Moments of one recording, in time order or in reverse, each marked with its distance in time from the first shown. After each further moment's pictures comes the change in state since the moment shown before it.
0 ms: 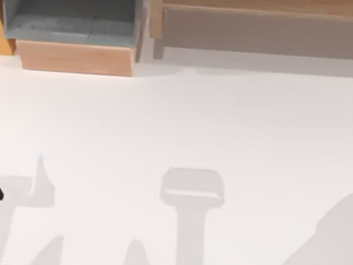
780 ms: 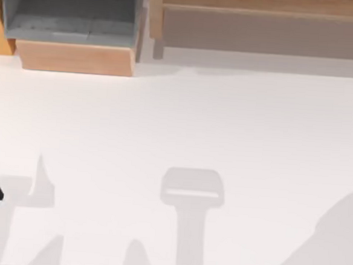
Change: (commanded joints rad) left arm 0.000 0.000 0.000 0.000 0.000 0.000; right arm 0.000 0.000 0.000 0.000 0.000 0.000
